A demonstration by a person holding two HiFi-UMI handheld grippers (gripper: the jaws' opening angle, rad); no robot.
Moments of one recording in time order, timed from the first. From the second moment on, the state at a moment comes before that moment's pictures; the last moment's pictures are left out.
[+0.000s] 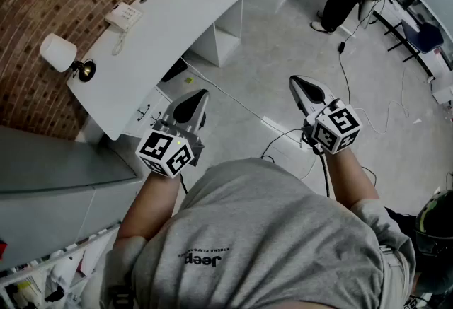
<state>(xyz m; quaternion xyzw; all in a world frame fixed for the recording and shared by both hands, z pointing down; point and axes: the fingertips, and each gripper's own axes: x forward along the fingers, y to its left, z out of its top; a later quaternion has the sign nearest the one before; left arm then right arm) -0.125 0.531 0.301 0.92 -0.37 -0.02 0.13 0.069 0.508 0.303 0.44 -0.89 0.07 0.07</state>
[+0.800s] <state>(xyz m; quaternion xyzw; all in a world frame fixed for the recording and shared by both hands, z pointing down) -0.096 0.525 0.292 0.92 -0.37 -0.01 0.12 0.101 0.501 0.288 0.45 -0.89 0.07 0.04</state>
